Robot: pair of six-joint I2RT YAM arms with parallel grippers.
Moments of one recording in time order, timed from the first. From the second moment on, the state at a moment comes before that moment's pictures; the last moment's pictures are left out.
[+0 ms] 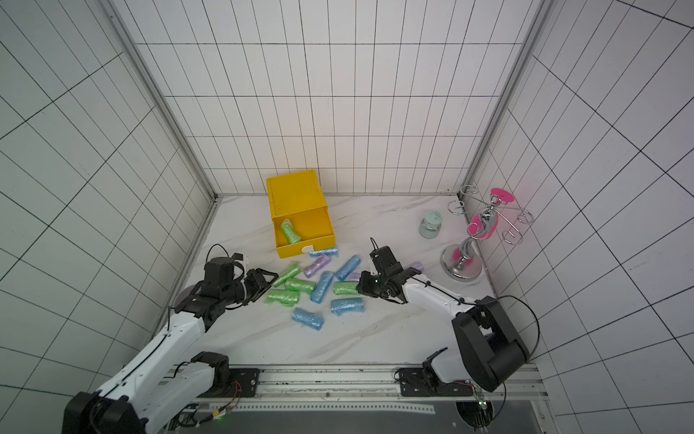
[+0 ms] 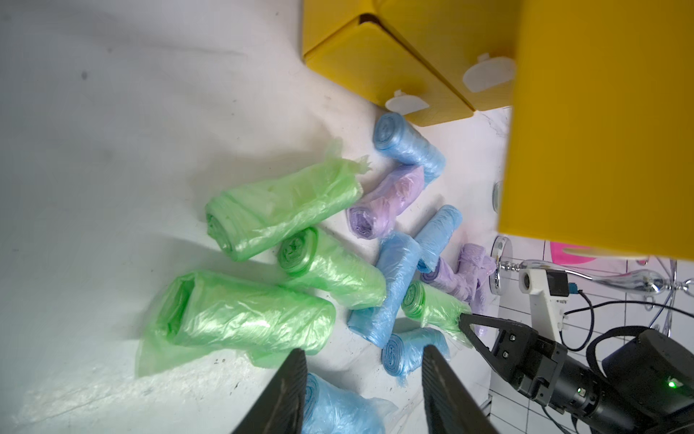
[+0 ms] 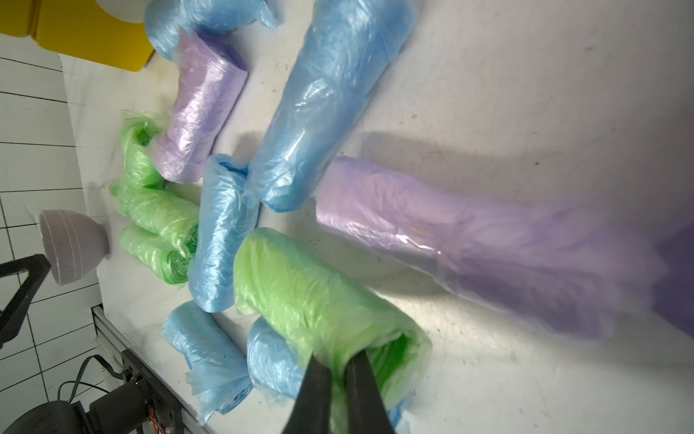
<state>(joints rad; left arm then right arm) -0.19 0.90 0.55 -0.35 0.44 -0.86 0.53 1.37 0.73 -0.32 -0.32 0.68</state>
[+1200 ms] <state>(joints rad) -1.15 1.26 1.19 -0.63 0.14 -0.13 0.53 1.05 1.06 -1.06 -0.65 0.45</state>
